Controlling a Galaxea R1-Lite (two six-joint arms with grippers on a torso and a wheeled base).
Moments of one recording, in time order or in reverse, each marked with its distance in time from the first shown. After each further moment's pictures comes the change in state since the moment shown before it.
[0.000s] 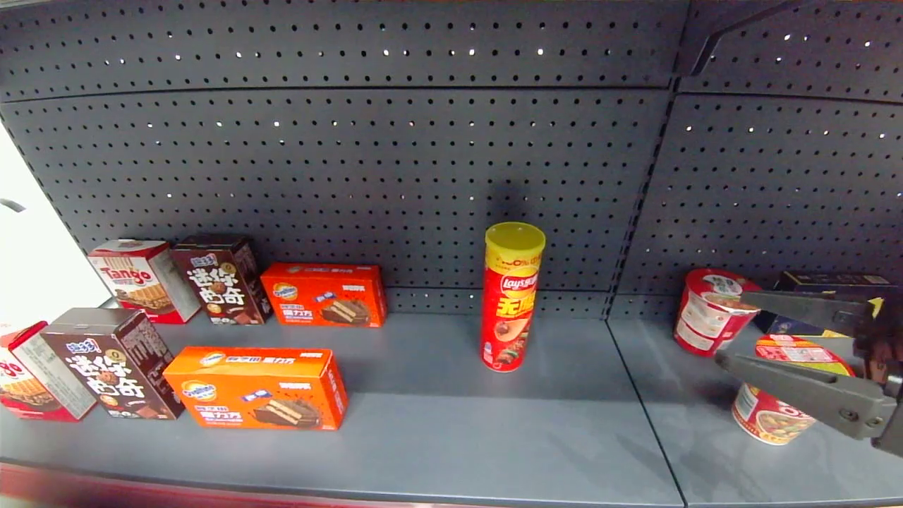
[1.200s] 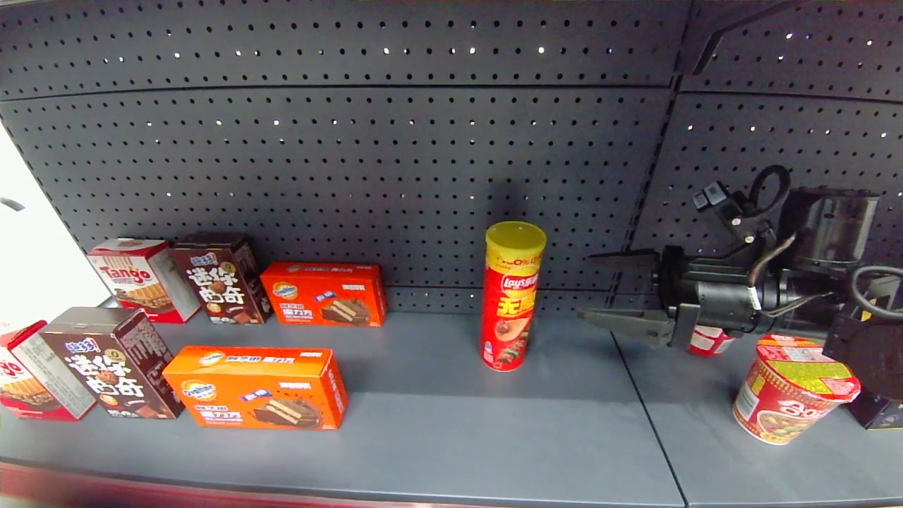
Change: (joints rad) left arm -0.057 0.041 0.002 -0.003 -0.001 -0.004; right arm -0.132 0.620 -0.246 -0.373 0.527 -0.156
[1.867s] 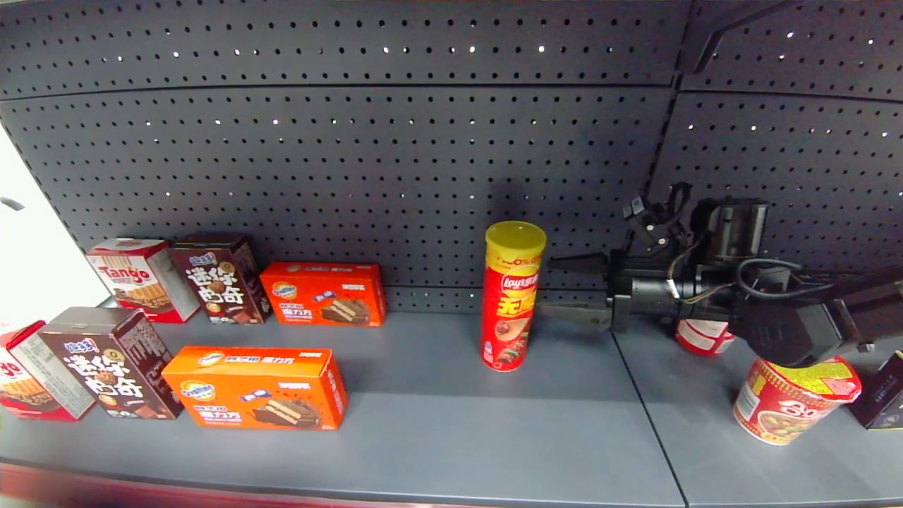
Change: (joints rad) left arm -0.010 0.000 0.004 0.008 0.001 0.000; right arm 0.024 0.229 -0.192 -0.001 0.013 0.000
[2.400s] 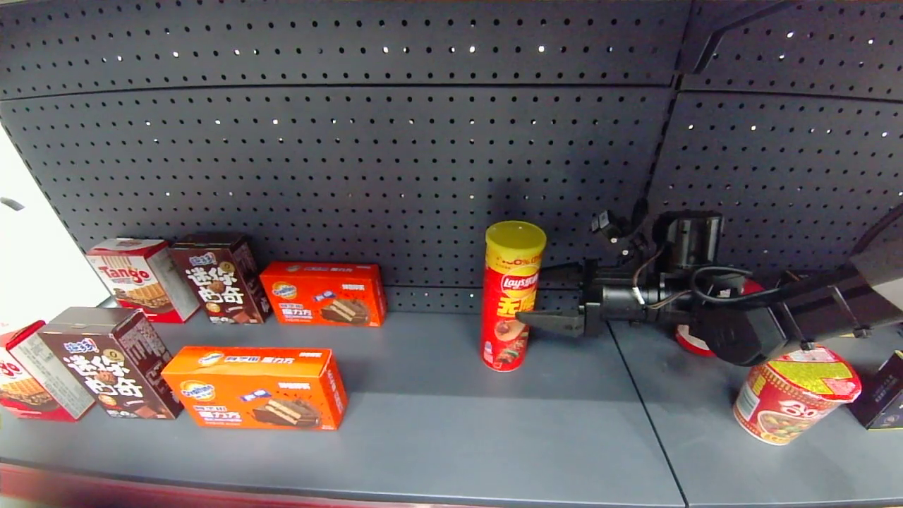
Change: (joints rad) left arm 0.000 0.000 0.009 0.003 0.001 0.000; right arm 0.036 0.107 -0.080 -0.001 -0.003 0.000
